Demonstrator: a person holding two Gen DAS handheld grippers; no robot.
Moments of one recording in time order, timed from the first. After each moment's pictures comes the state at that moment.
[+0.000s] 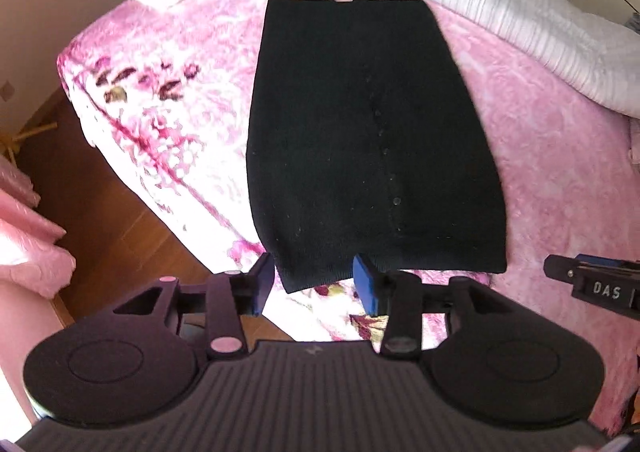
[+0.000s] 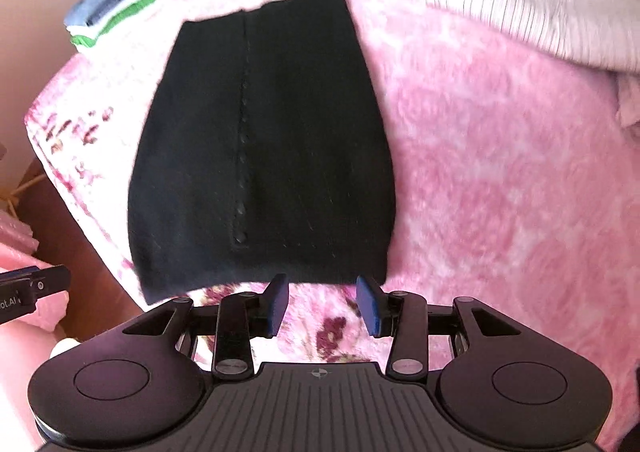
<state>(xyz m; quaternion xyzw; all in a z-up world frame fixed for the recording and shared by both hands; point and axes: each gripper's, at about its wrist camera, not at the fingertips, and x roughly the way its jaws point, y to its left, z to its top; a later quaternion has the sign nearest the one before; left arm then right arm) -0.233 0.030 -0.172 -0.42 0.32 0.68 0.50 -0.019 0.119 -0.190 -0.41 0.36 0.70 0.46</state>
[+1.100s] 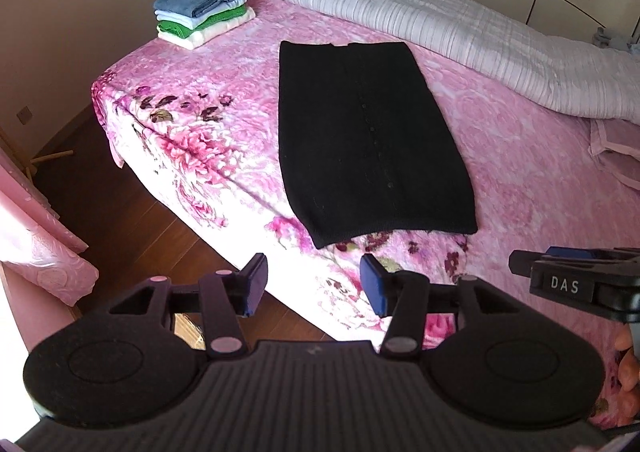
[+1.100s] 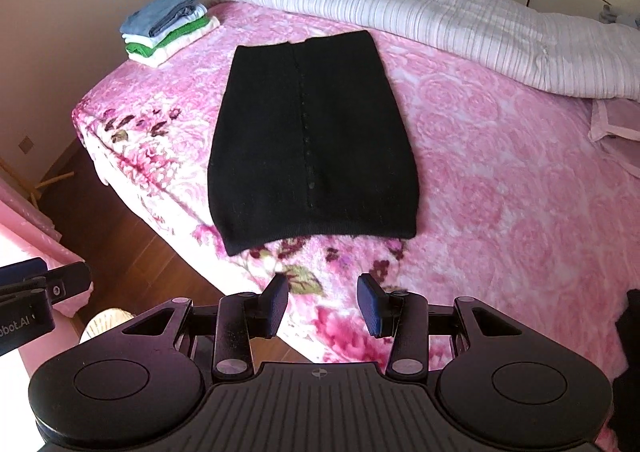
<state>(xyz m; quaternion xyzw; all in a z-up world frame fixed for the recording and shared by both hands) -0.235 -0.121 -0.081 -0.38 0.29 0.70 0.54 -0.053 -0.041 -0.105 -0.39 0.32 0.73 0.47</state>
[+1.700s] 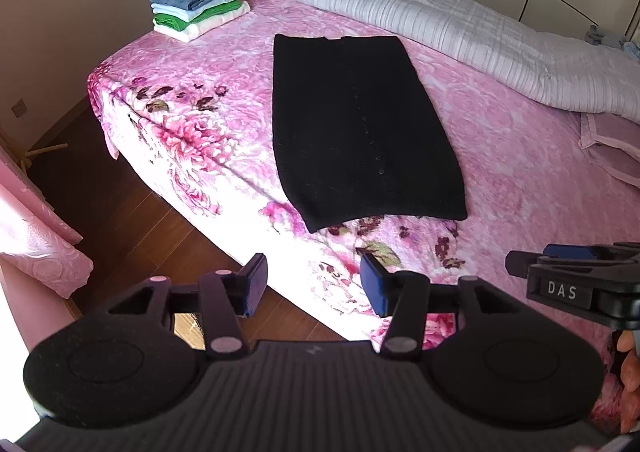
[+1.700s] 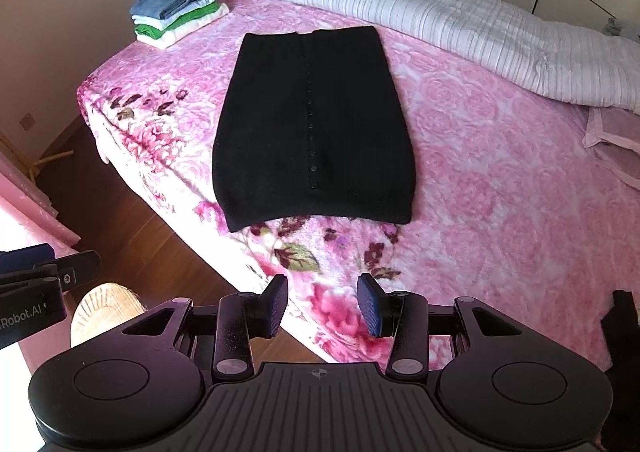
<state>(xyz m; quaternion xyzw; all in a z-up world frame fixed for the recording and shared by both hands) -0.229 -0.143 -0.081 -0.38 0.29 0.69 0.54 -0.055 -0.071 -0.096 -0.41 0.30 0.72 0.47</state>
